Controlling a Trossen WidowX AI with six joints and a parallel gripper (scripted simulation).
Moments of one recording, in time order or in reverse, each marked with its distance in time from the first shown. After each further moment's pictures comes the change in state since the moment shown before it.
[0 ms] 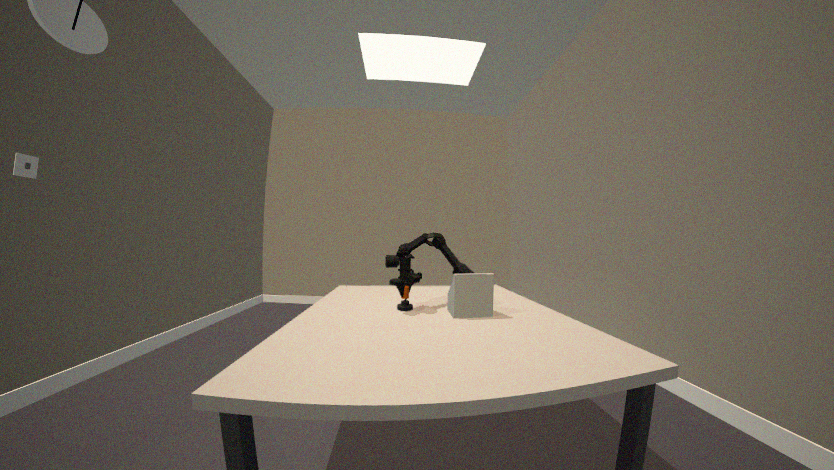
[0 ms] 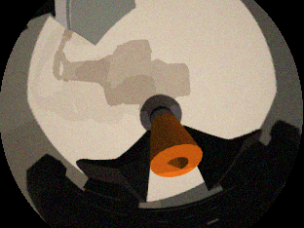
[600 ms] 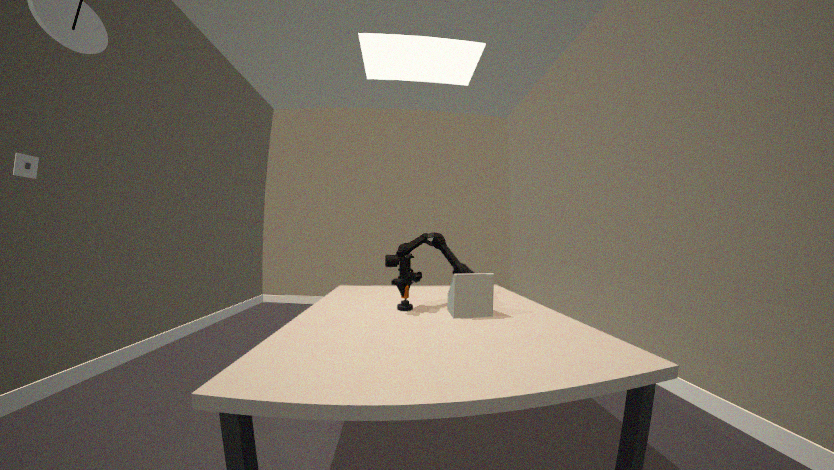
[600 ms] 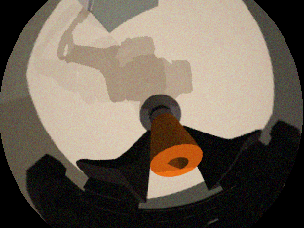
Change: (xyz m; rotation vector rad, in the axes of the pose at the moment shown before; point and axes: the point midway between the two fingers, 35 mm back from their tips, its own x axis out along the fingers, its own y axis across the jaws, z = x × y) arm -0.003 -0.001 -0.001 -0.194 0.000 0.001
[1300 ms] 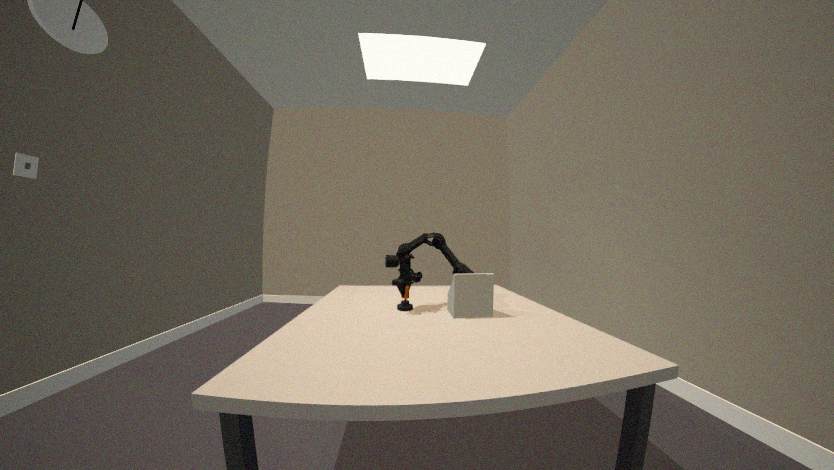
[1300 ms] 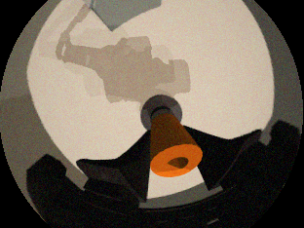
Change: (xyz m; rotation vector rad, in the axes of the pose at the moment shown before) arm 0.001 0.002 0.000 -0.019 -0.002 0.001
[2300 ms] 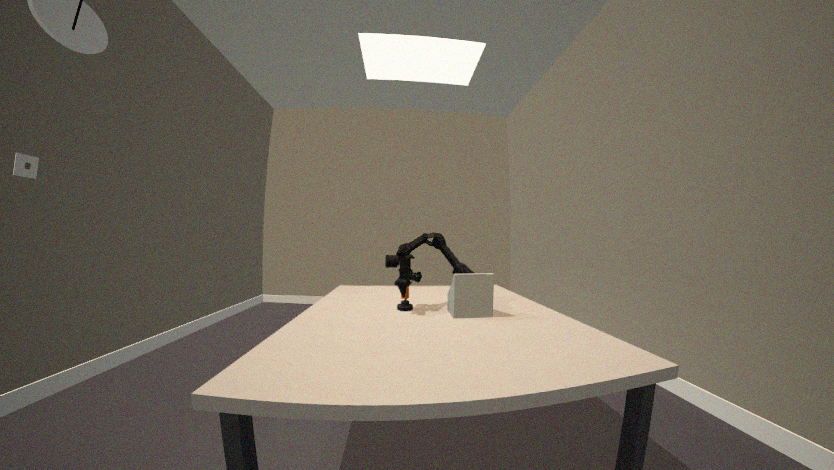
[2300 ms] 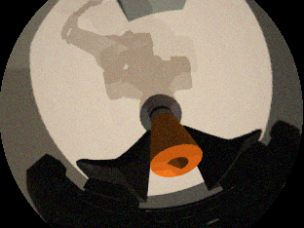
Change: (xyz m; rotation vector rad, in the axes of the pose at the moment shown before) arm 0.001 -0.001 0.000 -0.206 0.003 -0.003
